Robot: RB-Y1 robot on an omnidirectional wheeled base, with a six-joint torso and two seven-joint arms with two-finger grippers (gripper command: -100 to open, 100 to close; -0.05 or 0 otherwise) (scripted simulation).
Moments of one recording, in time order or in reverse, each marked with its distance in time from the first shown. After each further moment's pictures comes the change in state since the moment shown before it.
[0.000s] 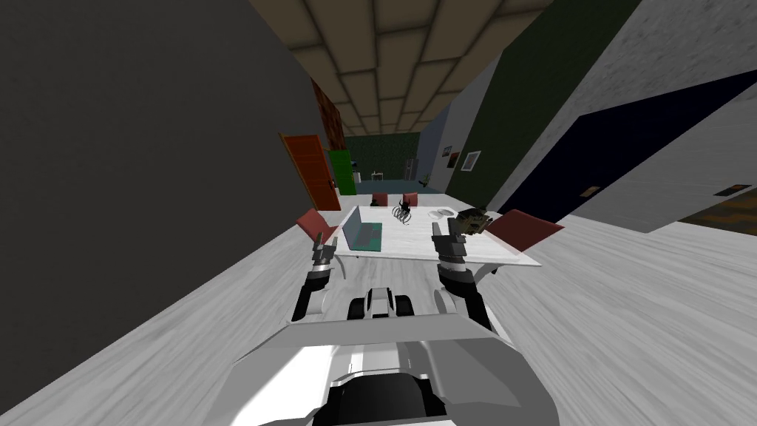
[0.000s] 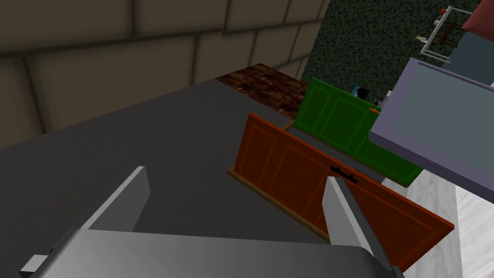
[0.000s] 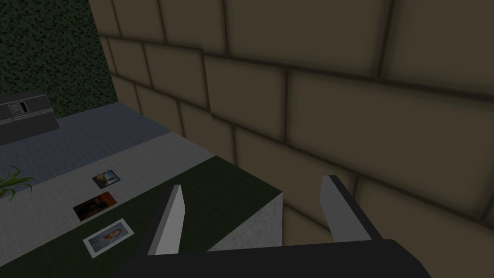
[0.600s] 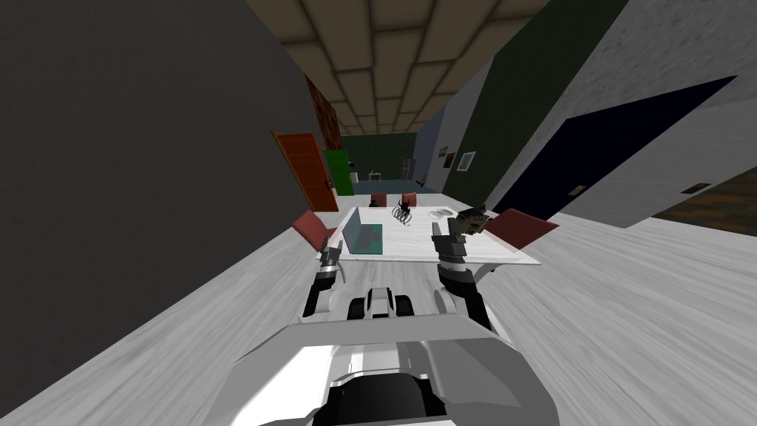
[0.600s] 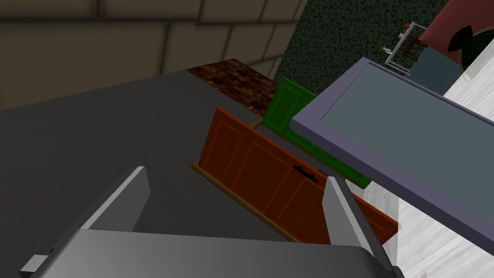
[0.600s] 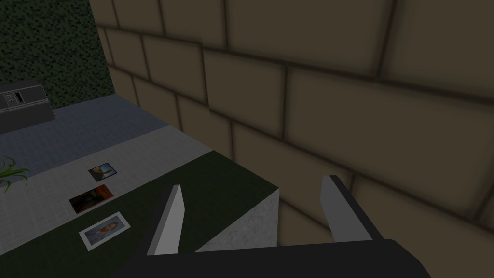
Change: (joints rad) left arm -0.061 -0.026 -0.034 0.169 0.026 -0.047 0.041; right arm 0.000 0.000 0.000 0.000 0.000 0.000 0.000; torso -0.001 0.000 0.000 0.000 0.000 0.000
